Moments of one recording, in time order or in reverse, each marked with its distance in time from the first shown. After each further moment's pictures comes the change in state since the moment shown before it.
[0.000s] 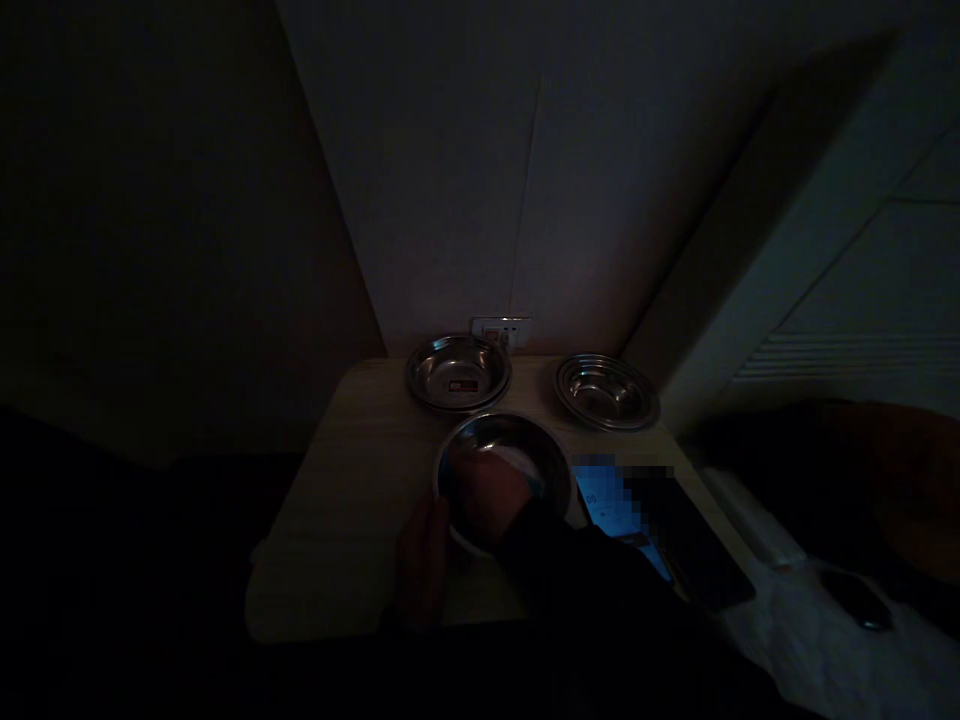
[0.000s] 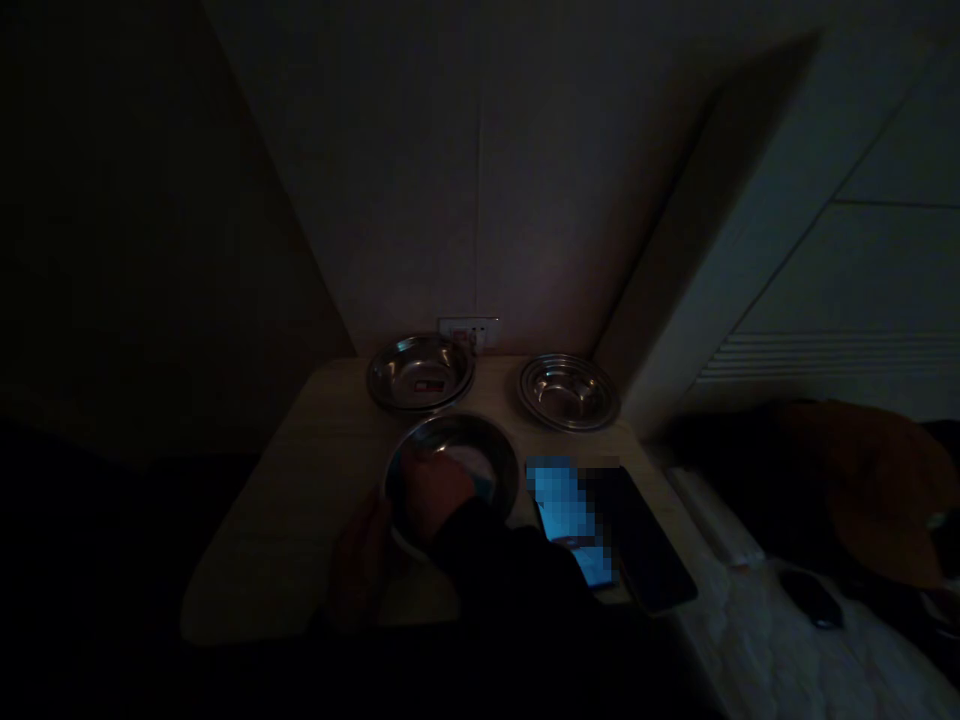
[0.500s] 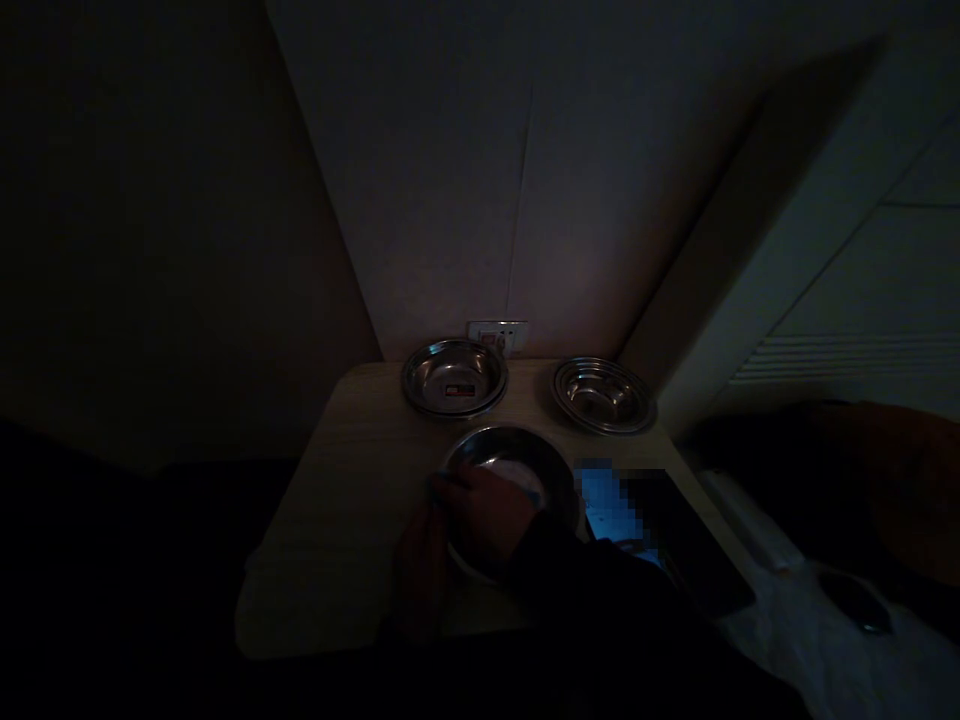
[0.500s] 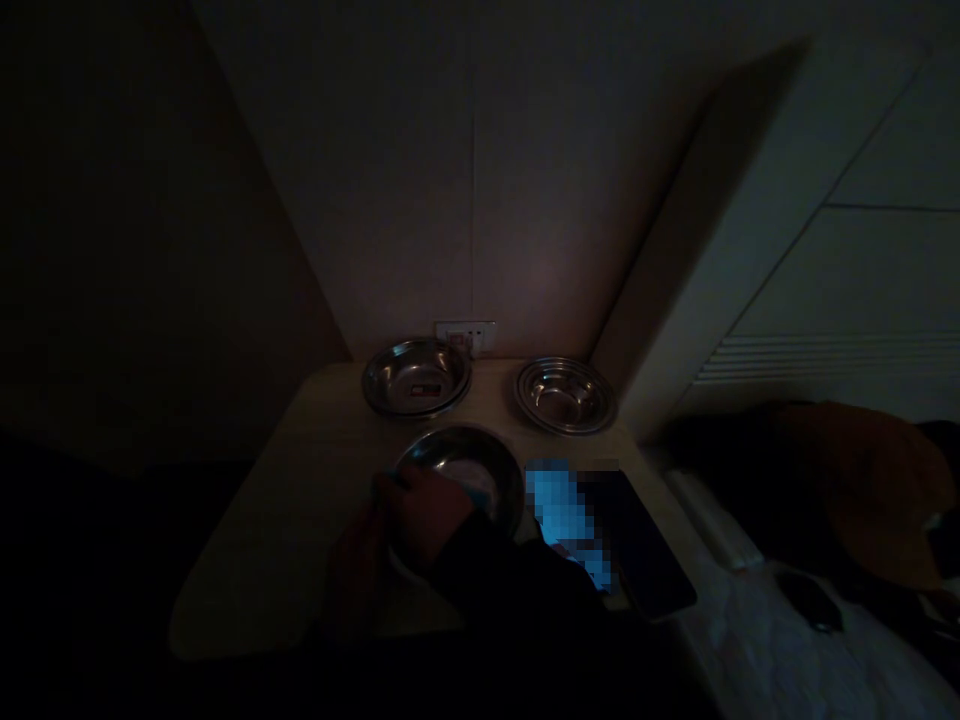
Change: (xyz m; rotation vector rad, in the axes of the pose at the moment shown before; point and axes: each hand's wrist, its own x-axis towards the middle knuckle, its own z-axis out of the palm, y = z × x) left_hand 0.000 0.006 0.003 0.016 0.013 -0.044; right_hand -0.003 -0.006 0.001 -0.070 0.023 -0.143
